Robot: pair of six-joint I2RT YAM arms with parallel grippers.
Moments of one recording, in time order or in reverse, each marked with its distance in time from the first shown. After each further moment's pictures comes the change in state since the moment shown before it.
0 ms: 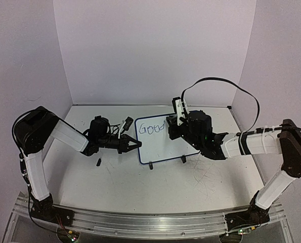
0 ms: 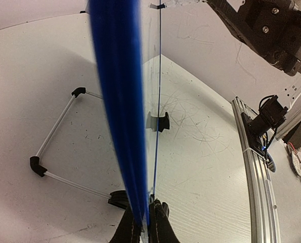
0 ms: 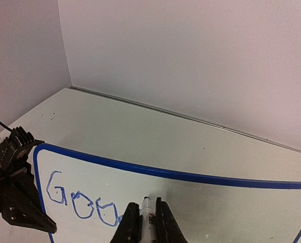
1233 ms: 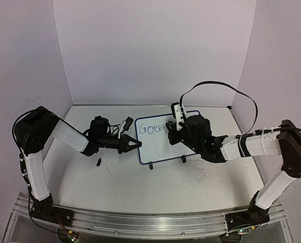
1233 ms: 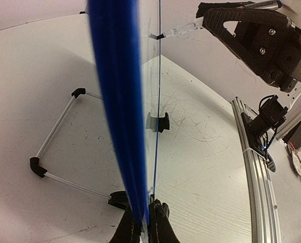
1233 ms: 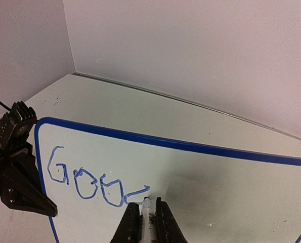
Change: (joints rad) left arm 0.000 0.003 0.000 0.007 0.000 0.001; right arm 0.016 0.000 -0.036 -0.022 -0.011 0.020
